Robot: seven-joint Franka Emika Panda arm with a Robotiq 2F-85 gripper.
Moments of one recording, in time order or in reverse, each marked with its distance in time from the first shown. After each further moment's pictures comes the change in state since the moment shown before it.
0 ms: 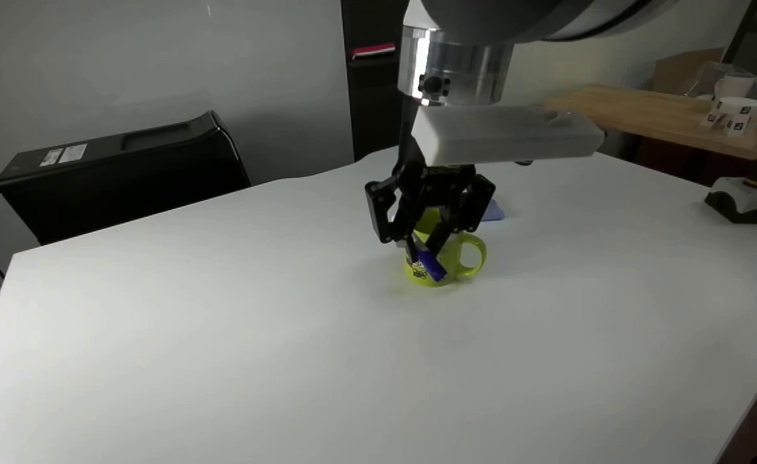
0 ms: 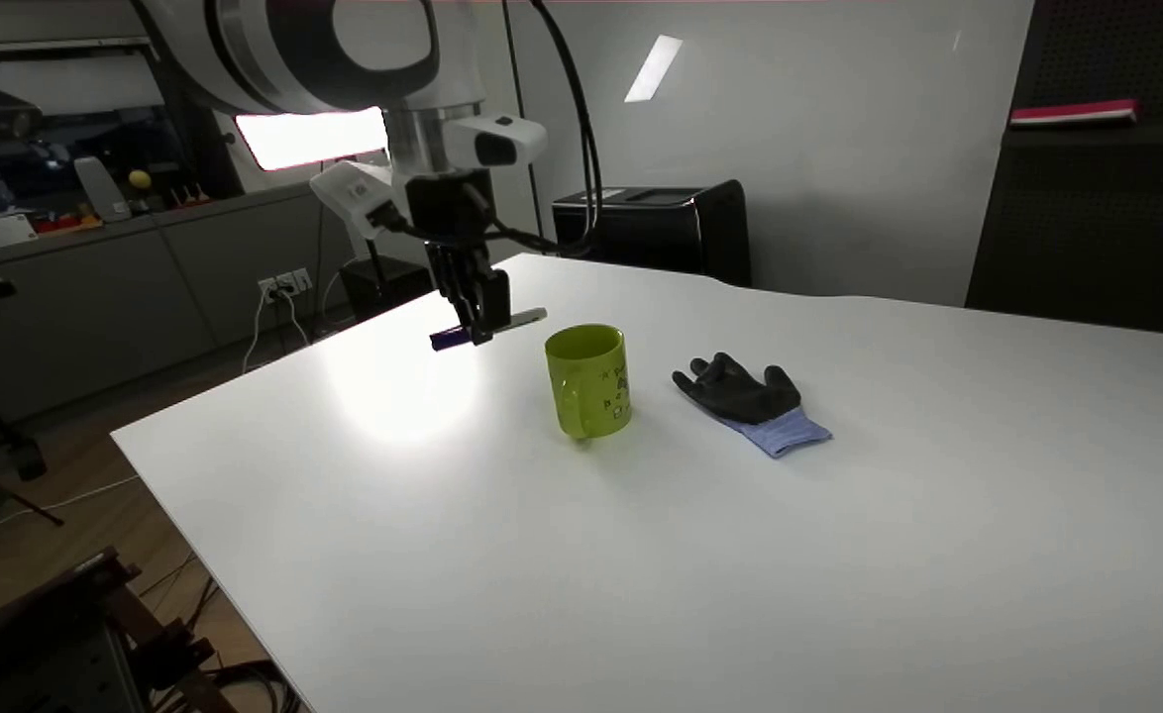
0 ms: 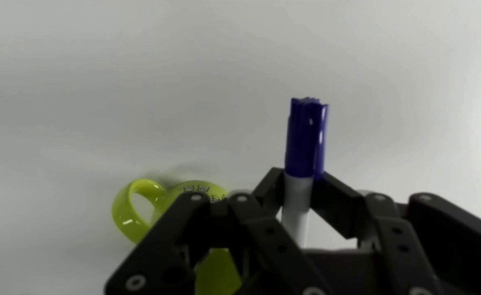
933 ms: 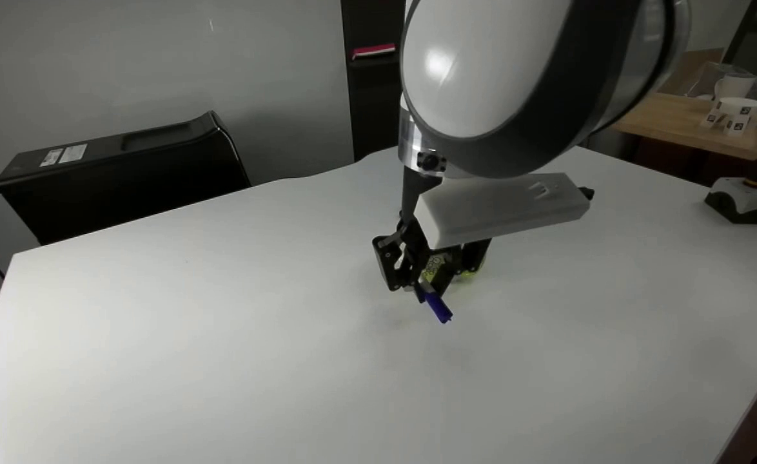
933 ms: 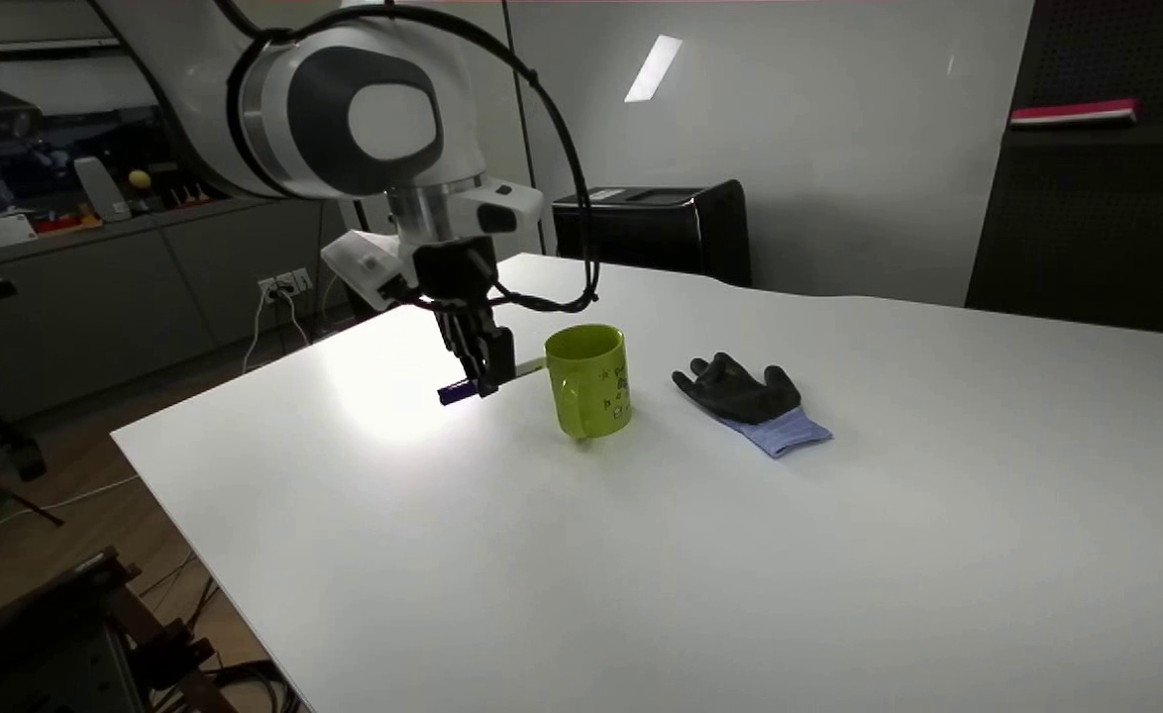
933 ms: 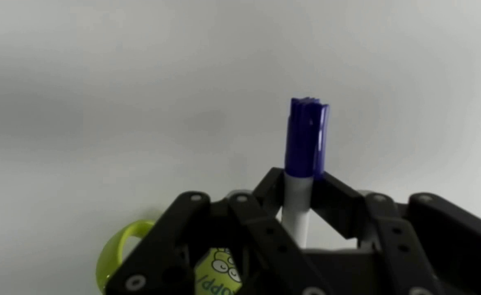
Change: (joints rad) arm 0.097 0.124 -0.077 0.003 -0.025 0.098 0.015
